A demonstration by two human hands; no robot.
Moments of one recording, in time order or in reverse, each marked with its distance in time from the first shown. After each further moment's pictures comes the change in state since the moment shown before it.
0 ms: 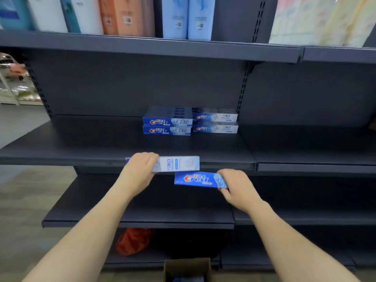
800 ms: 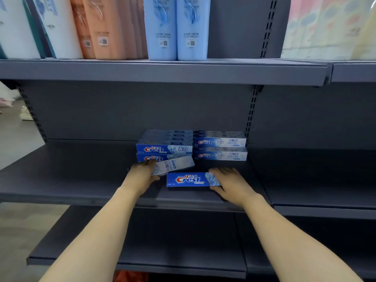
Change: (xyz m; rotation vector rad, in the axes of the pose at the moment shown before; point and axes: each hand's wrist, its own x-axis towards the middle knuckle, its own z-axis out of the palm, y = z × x) left_hand 0.113 -0.033 0.052 -0.067 -0.395 -0.431; right_hand 0.139 0.061 0.008 -0.007 -0.118 -0.107
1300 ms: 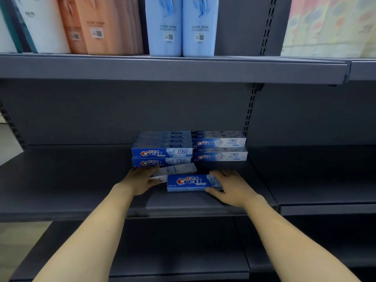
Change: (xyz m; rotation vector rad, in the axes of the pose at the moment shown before) left_hand 0.030 -0.025 0.005 -0.134 -0.259 0.146; right_hand 0.013 -0.009 0.009 0.024 -0.074 0.112
